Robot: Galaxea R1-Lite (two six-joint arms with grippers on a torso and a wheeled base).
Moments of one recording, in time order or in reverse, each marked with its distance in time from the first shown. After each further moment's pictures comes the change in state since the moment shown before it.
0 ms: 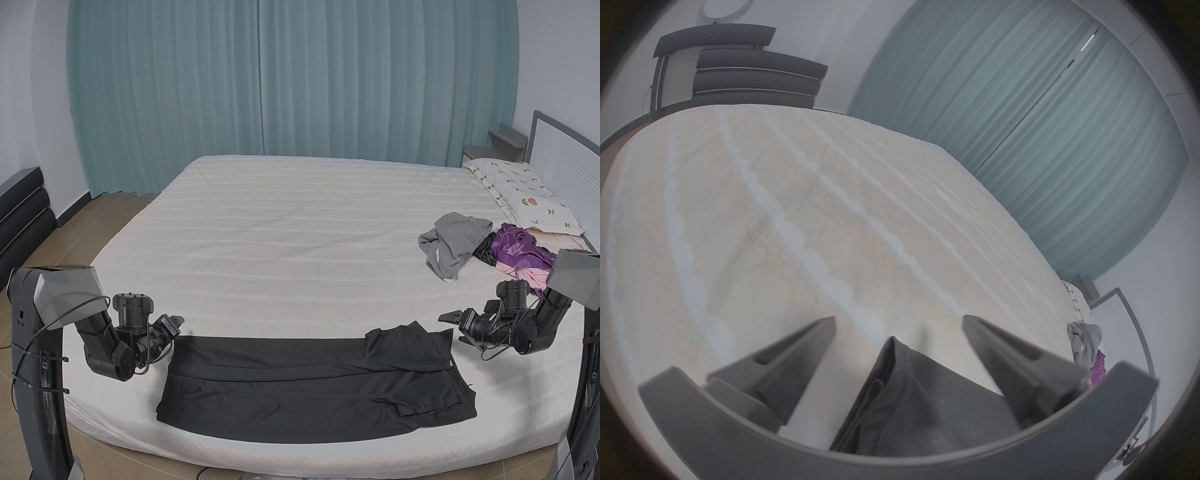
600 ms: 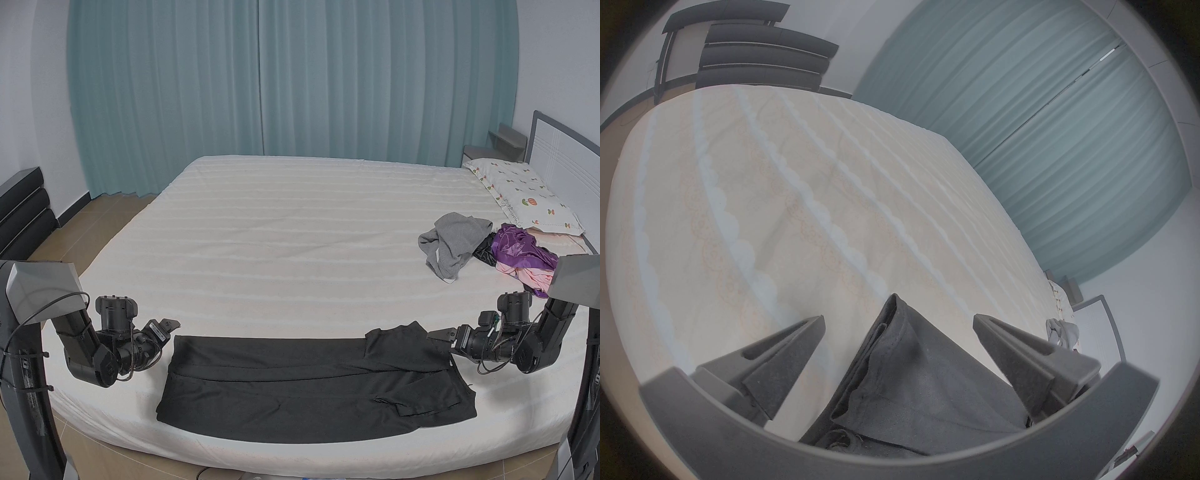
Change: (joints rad) left arm 0.026 -0.136 0.175 0.004 -0.111 -0.066; right arm 0.053 -0.070 0.218 -0.160 0.126 -0.107
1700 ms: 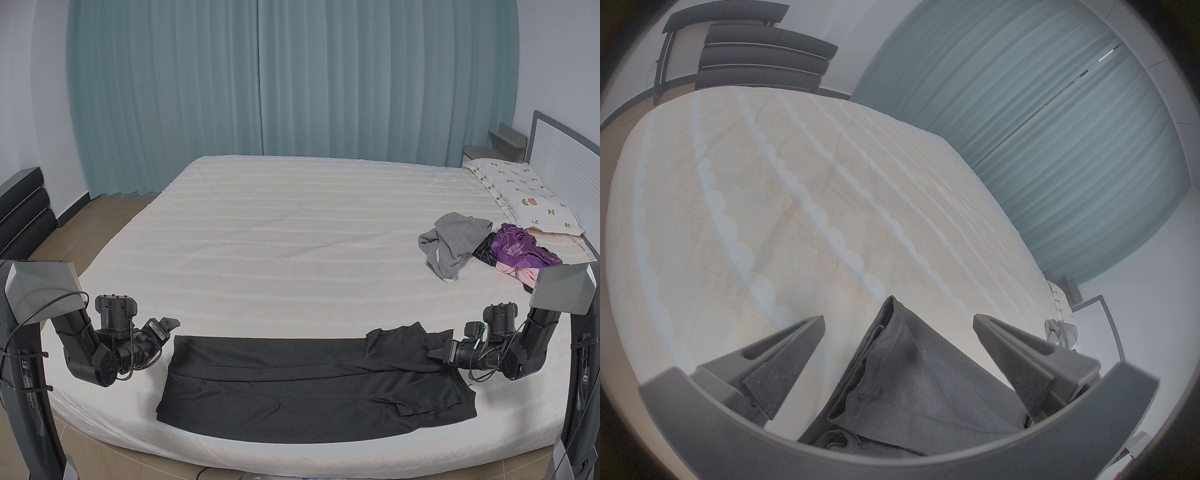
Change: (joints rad) left arm -0.001 -0.005 -0.002 0.000 -0.001 0.000; right arm 0.024 0.133 -0.063 -0.020 -0.006 -0.165
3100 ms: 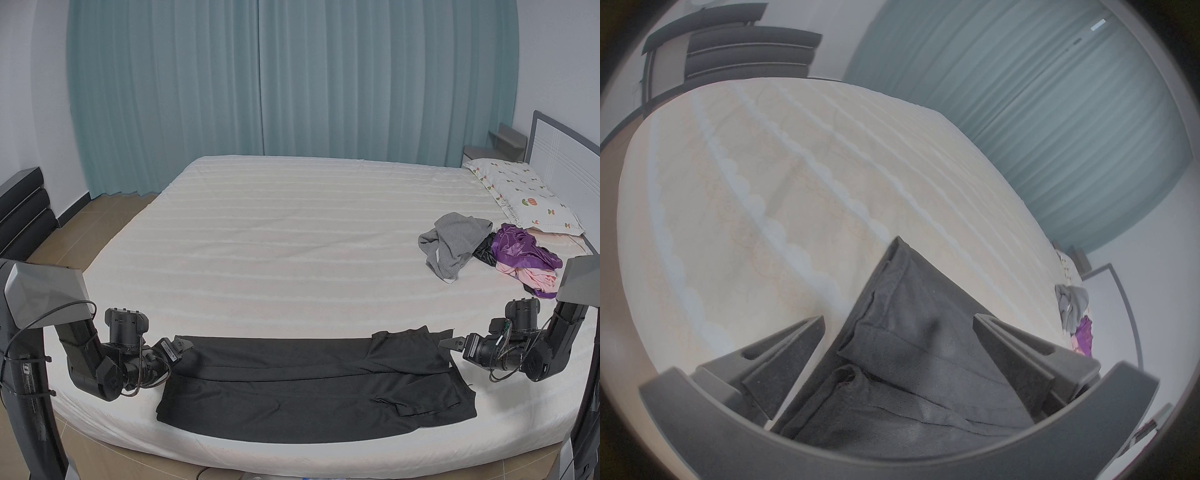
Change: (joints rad) left arm -0.074 -0.023 0.102 0.020 0.015 0.051; right arm -0.027 -0.195 0.186 0.000 -0.148 0.124
